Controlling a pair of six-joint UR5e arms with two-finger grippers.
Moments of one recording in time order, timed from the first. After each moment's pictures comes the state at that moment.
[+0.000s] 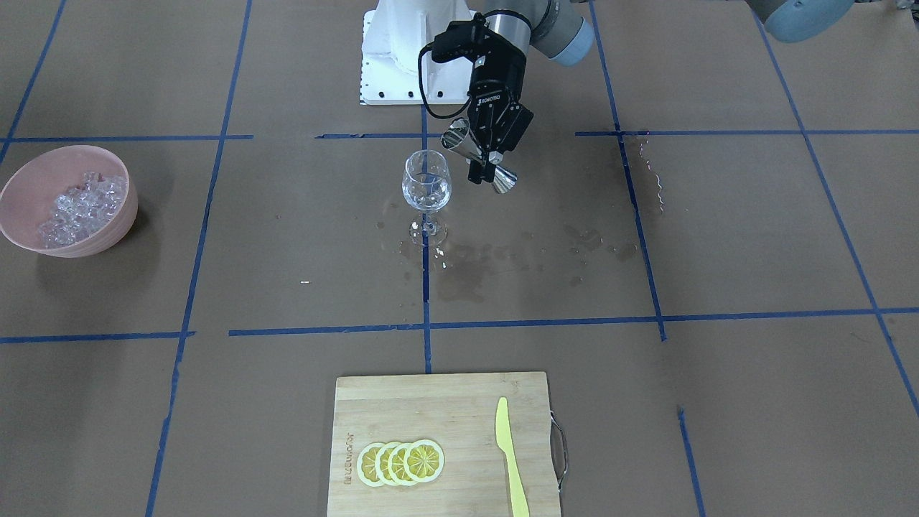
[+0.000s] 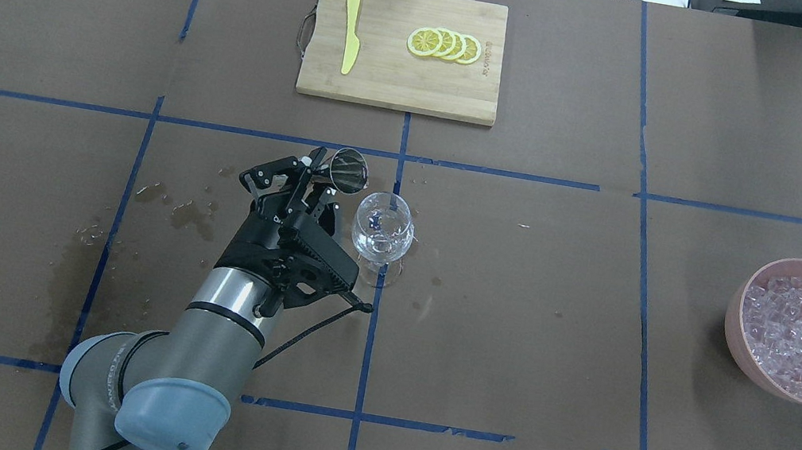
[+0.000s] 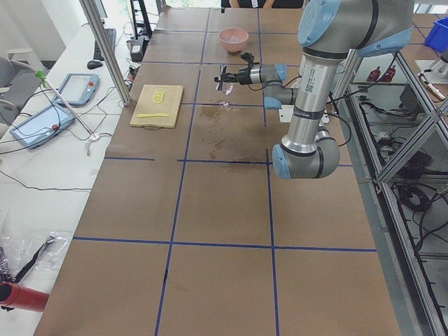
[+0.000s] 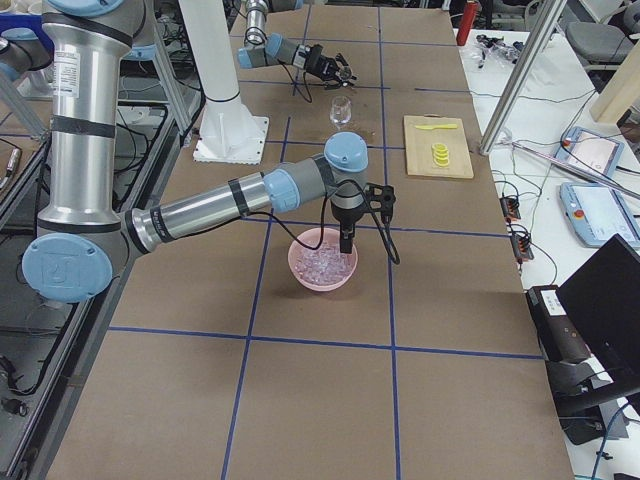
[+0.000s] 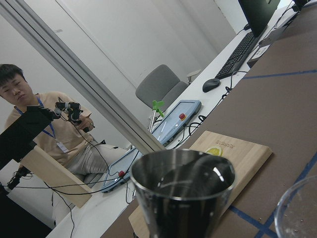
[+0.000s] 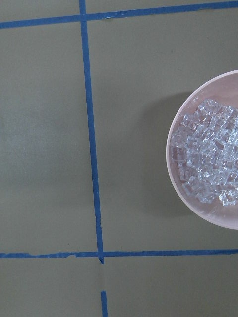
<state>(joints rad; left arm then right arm) -0.17 -2.05 -1.78 -2.32 -0.51 -0.11 1.32 -1.68 2.03 -1.52 2.36 0.53</state>
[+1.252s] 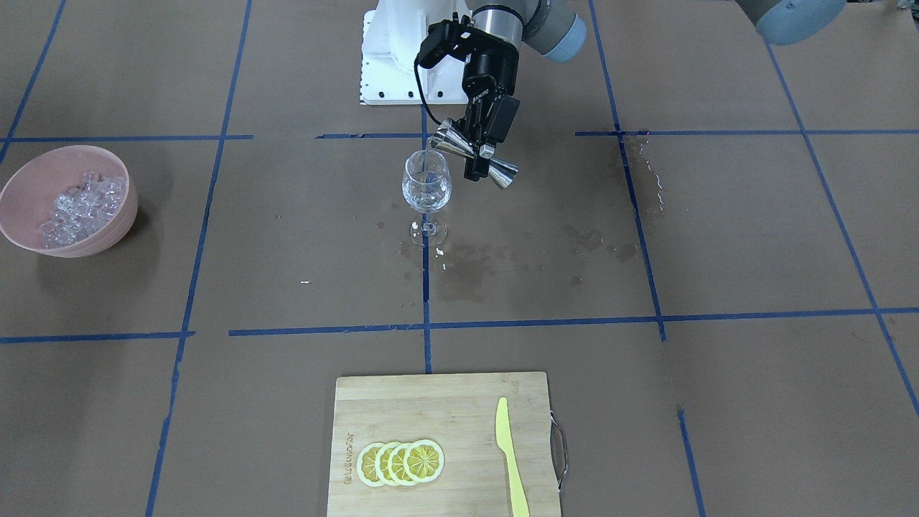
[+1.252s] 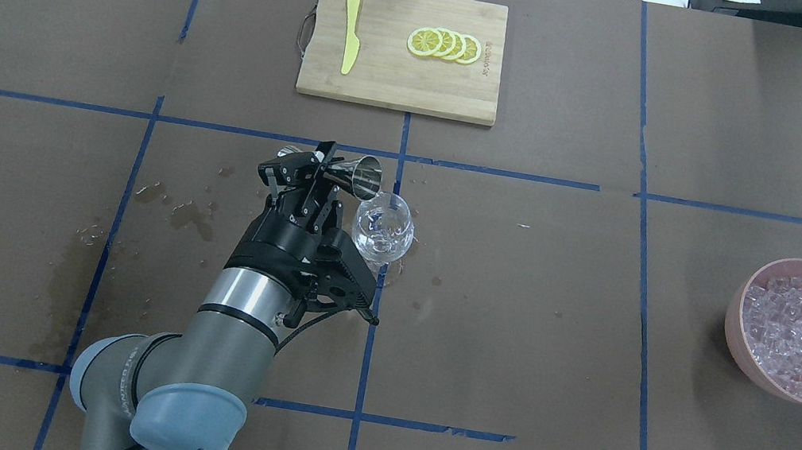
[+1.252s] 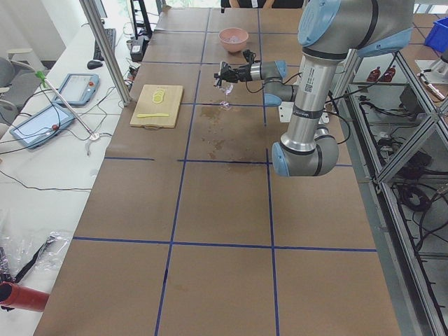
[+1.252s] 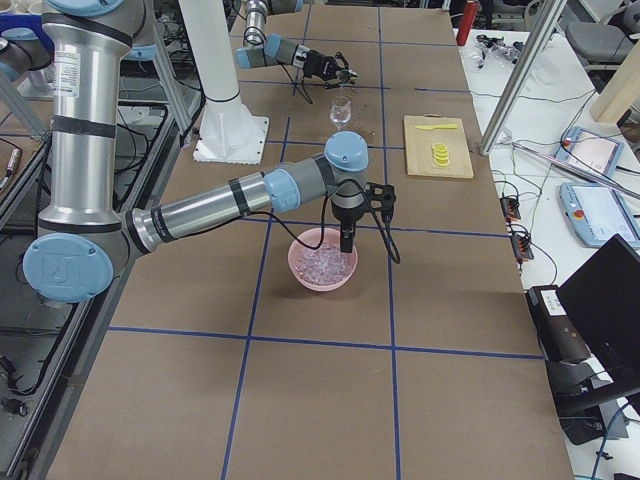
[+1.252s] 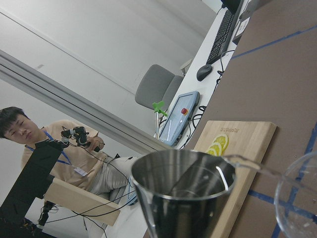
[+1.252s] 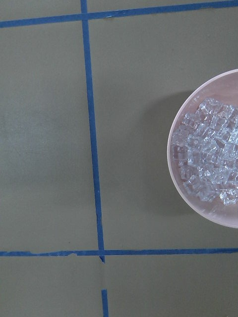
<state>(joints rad) -0.16 -2.08 -1.79 -2.29 -0.47 0.20 1.32 -1.68 2.03 -1.52 2.36 0.53</state>
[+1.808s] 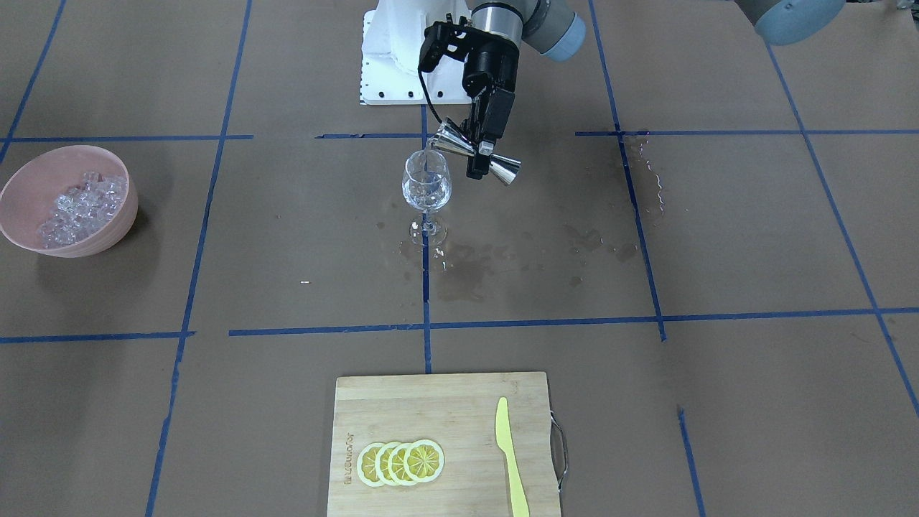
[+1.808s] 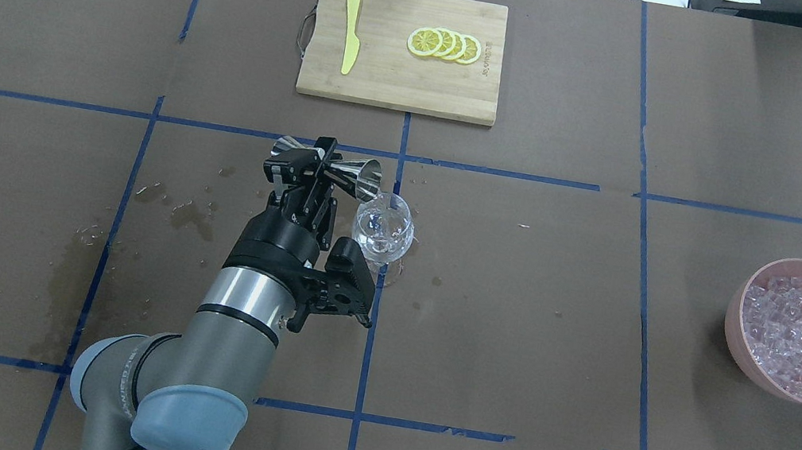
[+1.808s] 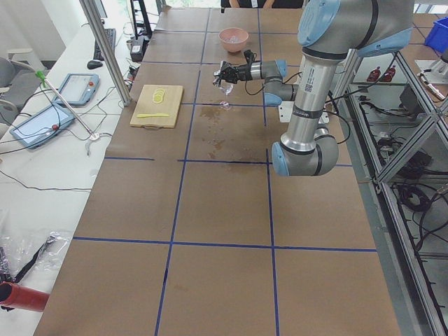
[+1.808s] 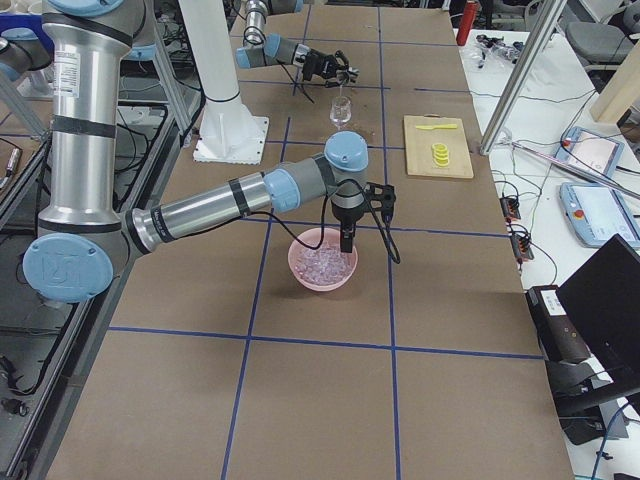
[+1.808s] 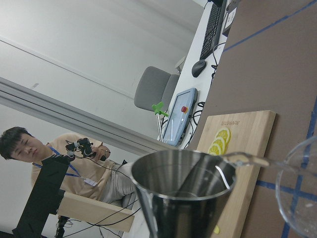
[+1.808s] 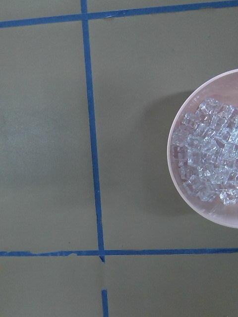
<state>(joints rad) -0.16 -2.09 -1.79 -2.29 -0.45 0.38 1.32 -1.68 2.03 -1.52 2.36 0.53</state>
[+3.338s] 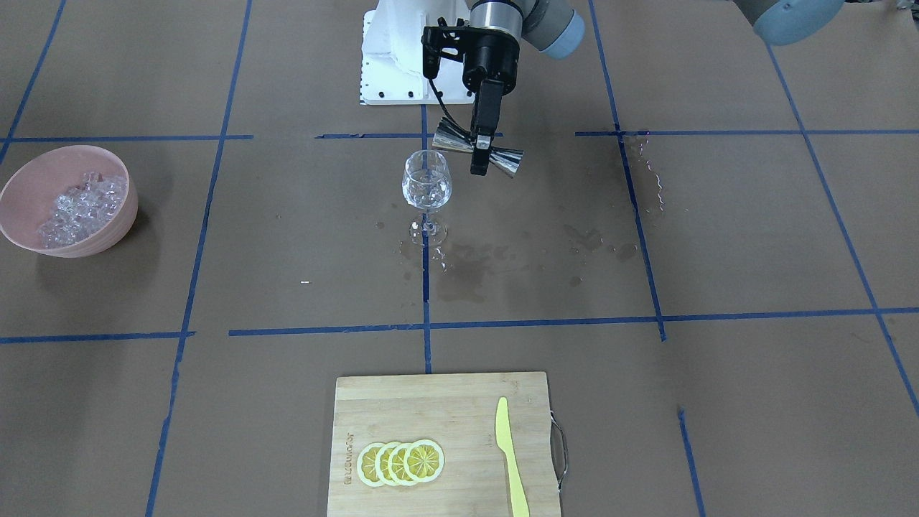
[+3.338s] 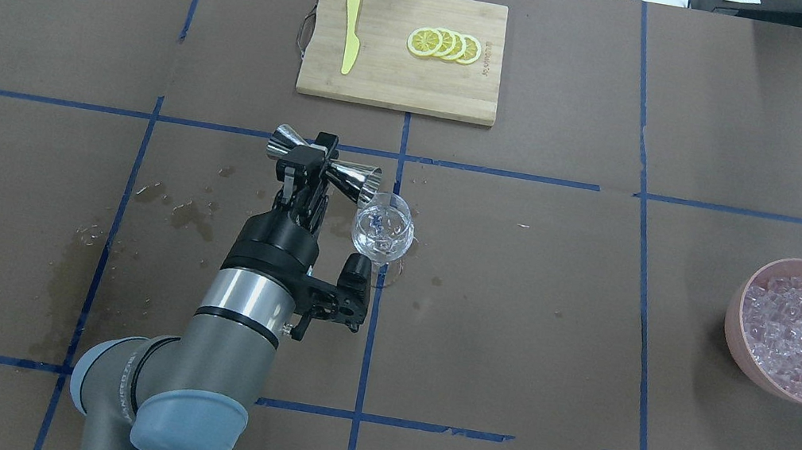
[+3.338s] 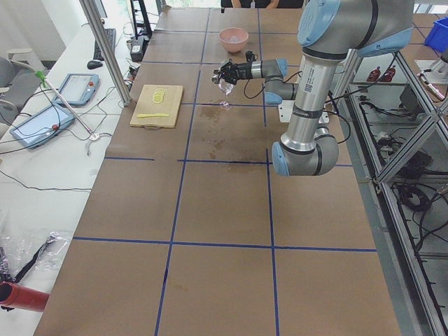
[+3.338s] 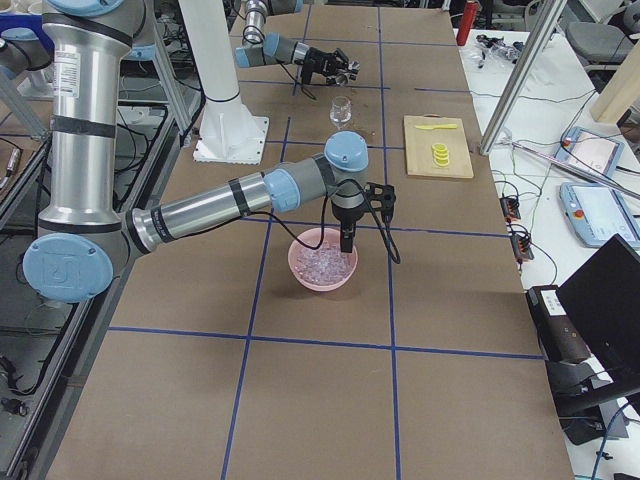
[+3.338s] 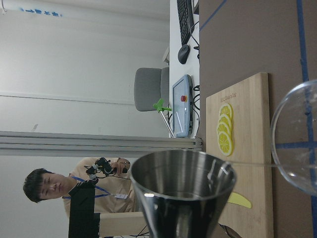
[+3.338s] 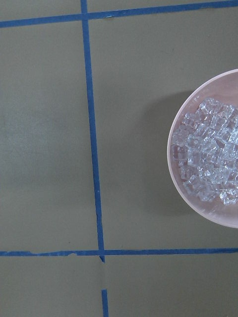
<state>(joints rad) -0.16 -2.09 -1.80 -2.29 -0.42 0.62 1.32 -1.68 2.03 -1.52 2.36 0.53</state>
